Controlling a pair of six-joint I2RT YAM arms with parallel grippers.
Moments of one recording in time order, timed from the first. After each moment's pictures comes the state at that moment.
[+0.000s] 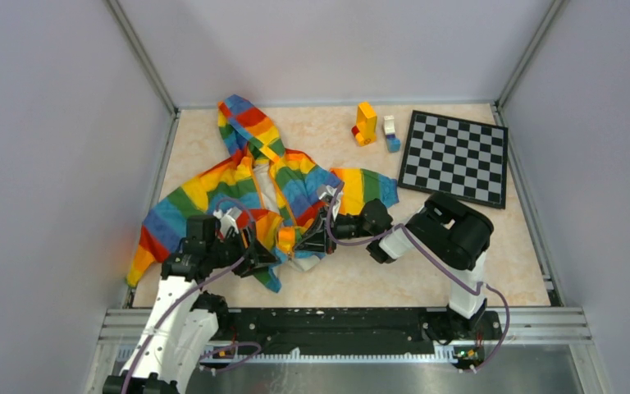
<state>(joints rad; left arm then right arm) -0.07 0.65 0.45 -0.72 0.74 -0.62 0.85 1.93 0.66 1.47 -0.87 0.65</state>
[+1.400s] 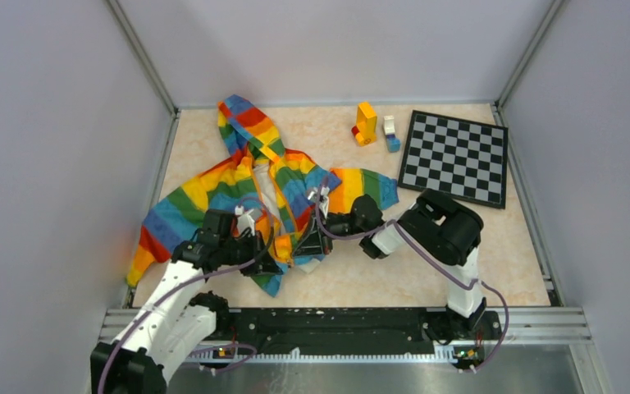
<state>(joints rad) -0.20 0.76 0.47 -0.68 0.74 -0.47 0.86 1.99 0.74 1.38 -0.98 0.77</state>
